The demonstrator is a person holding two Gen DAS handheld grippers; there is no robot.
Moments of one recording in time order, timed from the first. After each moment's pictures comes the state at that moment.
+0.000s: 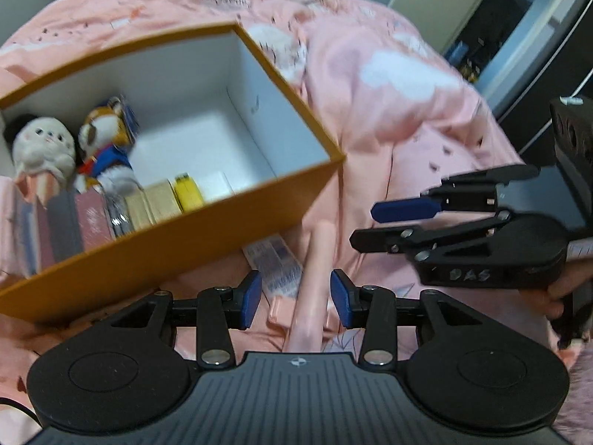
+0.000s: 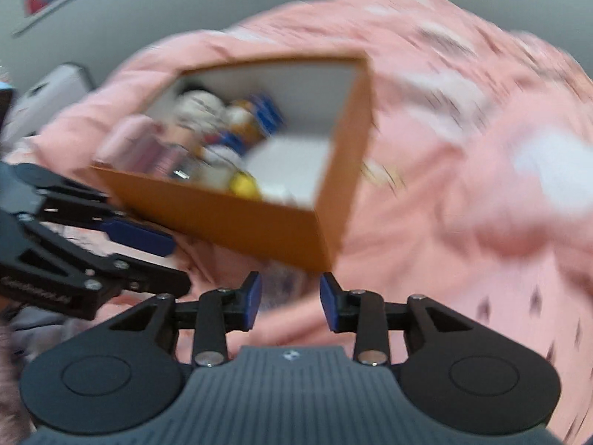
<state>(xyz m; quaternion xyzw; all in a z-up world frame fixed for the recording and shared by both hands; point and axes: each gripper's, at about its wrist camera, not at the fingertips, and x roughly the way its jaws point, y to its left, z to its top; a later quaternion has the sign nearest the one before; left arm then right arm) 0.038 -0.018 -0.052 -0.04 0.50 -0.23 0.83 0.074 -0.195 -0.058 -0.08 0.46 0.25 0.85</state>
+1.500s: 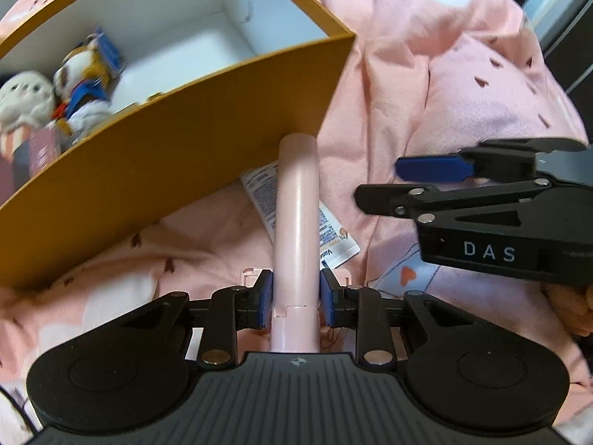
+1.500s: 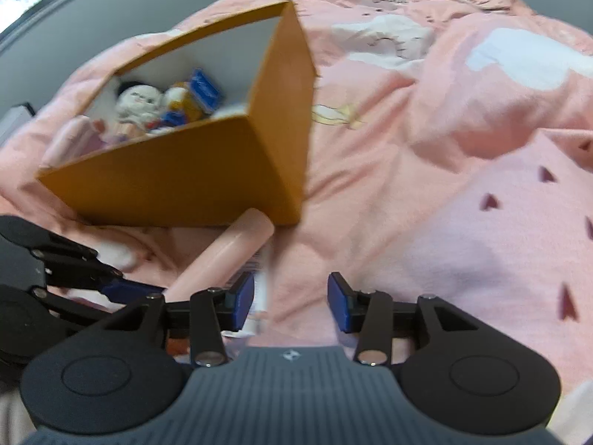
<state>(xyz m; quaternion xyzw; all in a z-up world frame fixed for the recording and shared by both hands) 0.035 -0.047 -0.093 0.01 0.58 -0.18 0.80 0.063 -0.223 -0.092 0.00 0.47 0.20 0.86</state>
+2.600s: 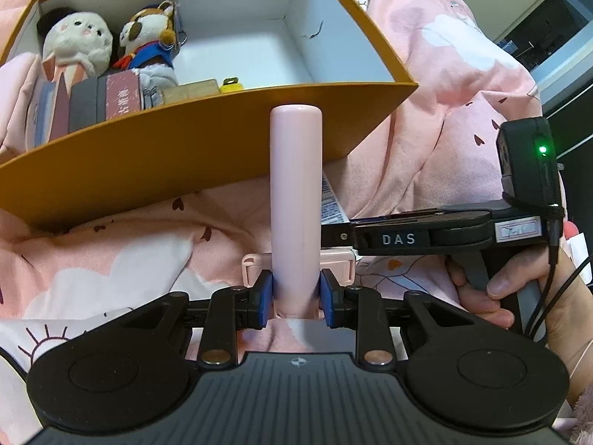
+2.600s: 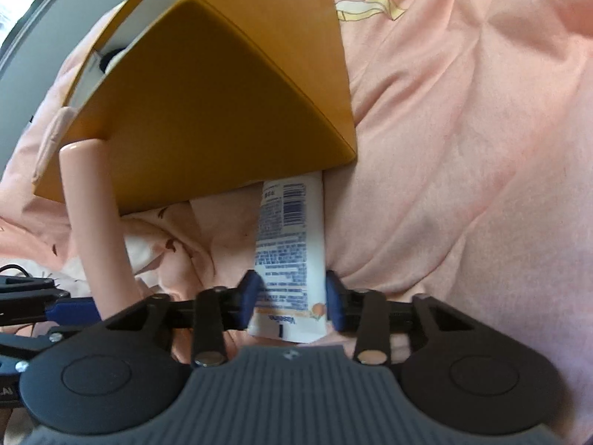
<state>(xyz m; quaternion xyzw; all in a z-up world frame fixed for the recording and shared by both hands) 0.021 0.004 -0.081 -0.09 0.57 -0.17 0.80 0.098 -0.209 -0.156 0.11 0.58 0.23 0.77</state>
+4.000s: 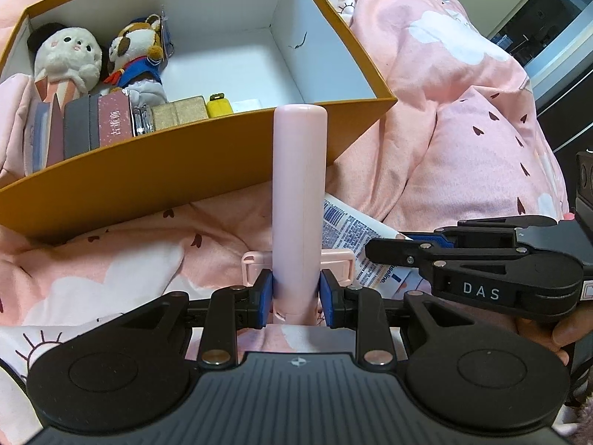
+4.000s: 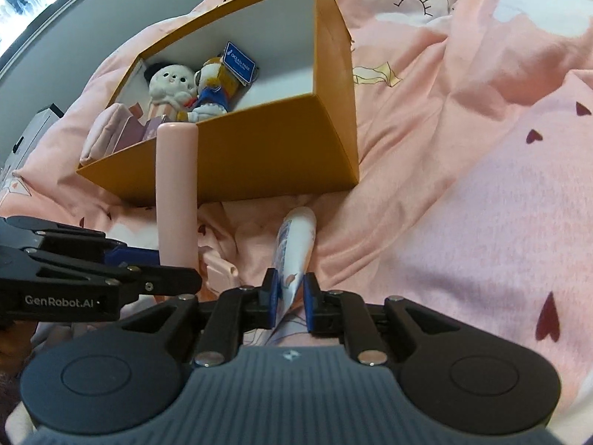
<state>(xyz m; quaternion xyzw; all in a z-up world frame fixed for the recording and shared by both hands) 0.025 -0.007 -0.079 -0.08 0.56 -0.17 0.80 0.045 -0.224 -0.098 0.05 0.52 0.23 0.82</state>
